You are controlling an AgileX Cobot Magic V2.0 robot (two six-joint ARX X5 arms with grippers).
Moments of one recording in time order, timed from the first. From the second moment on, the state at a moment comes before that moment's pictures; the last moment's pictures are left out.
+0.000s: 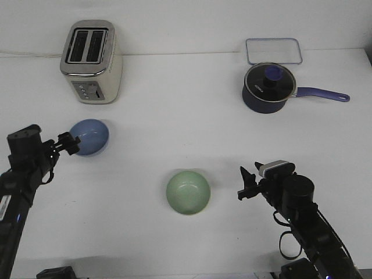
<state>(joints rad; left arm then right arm) 0.10 1.23 1.04 -0.37 0.00 -0.29 0.28 0.73 0.53 -0.20 -0.17 0.18</state>
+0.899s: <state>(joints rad) 0.12 1.71 1.19 -0.37 0.03 -0.18 0.28 0.73 0.53 -0.19 -0.18 0.18</state>
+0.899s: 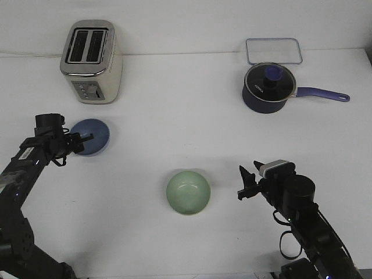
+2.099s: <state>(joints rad) -0.55 1.43 1.29 -0.65 0.37 -0.06 0.28 0.73 0.53 -0.20 -0.18 0.18</state>
